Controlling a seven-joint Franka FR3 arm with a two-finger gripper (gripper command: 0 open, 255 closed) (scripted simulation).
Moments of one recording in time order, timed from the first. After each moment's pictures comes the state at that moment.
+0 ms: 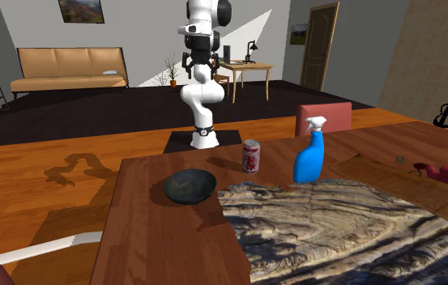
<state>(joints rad) -0.02 -0.76 0.05 -2.27 0.00 1.60 0.16</state>
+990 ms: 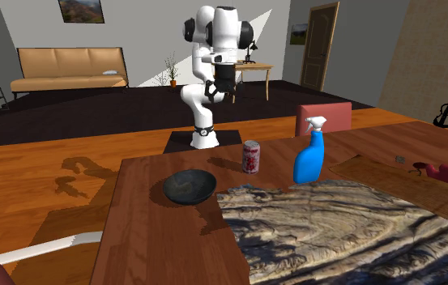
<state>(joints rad) 0.01 -0.38 0.20 -2.21 0.05 1.88 0.33</state>
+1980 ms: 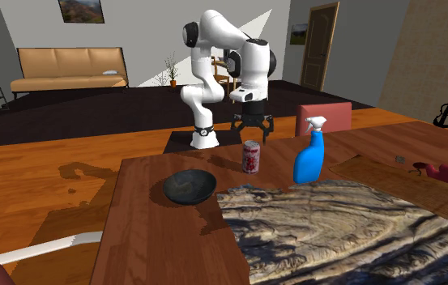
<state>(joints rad) 0.06 0.10 0.30 -1.95 -0.03 2.05 0.52</state>
